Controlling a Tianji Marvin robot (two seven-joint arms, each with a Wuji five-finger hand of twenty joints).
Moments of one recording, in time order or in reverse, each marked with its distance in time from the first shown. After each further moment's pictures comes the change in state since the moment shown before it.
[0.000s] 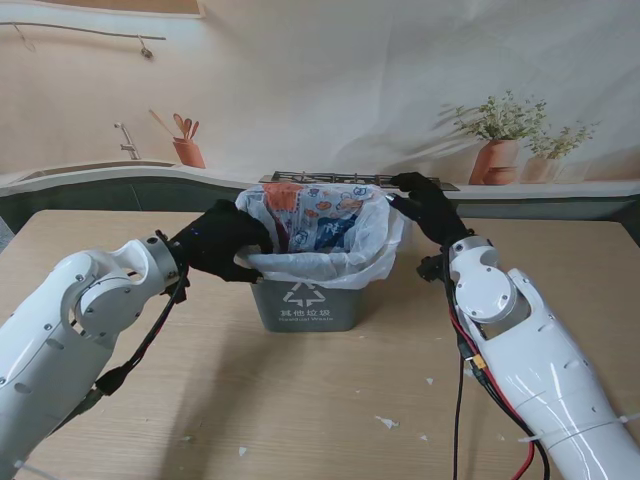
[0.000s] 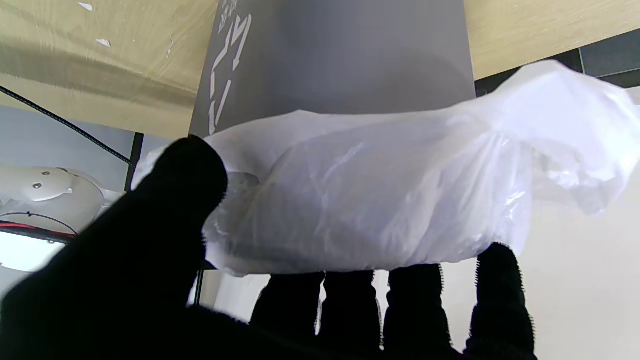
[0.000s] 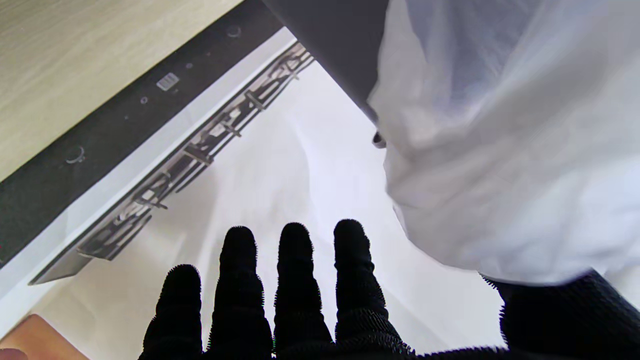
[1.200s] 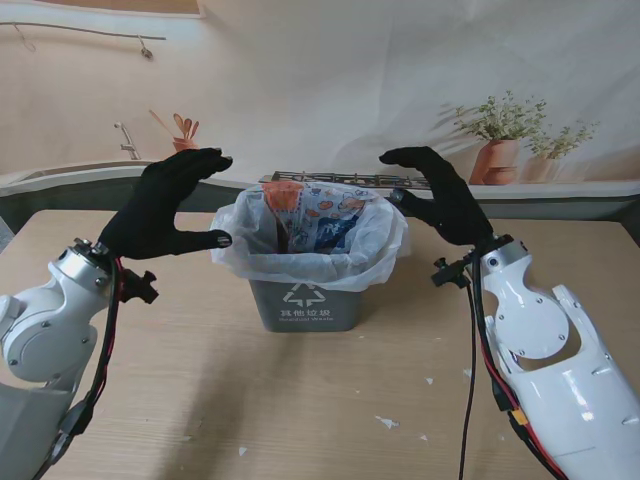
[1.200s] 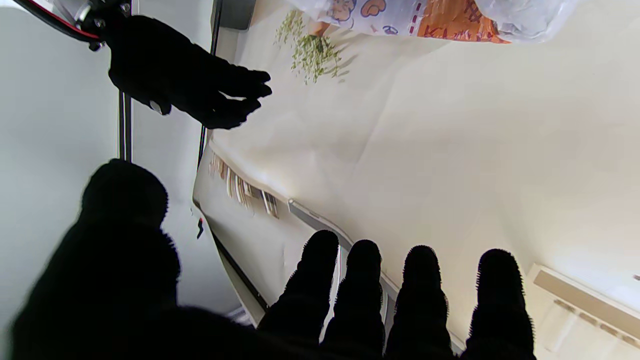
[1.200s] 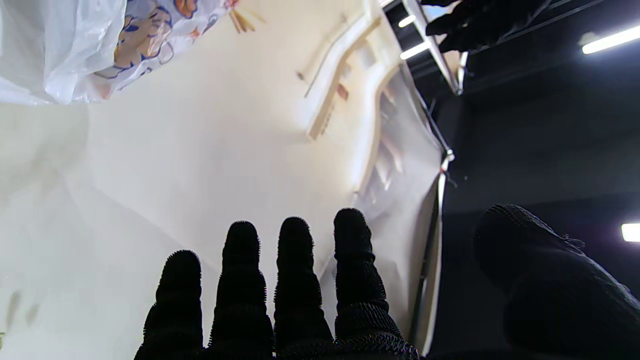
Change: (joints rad) left arm 0.309 -0.062 -0.320 -0.283 -0.278 -0.014 0.224; right arm -0.238 0.042 0.174 -0.396 0.011 -0.317 0.079; left_hand -0.042 0.166 -0.438 0.037 -0.329 0.115 -0.320 -0.157 -0.282 0.101 -0.264 -0.262 -0.241 0.038 -0.276 -0.137 0.001 -0.008 -0.110 -0.010; right_hand 0.000 -0.027 0.018 0.040 0.081 -0.013 0.012 -0.003 0.051 0.001 -0.008 0.003 0.039 -0.019 -0.012 -0.010 0.103 0.012 -0.013 -0.024
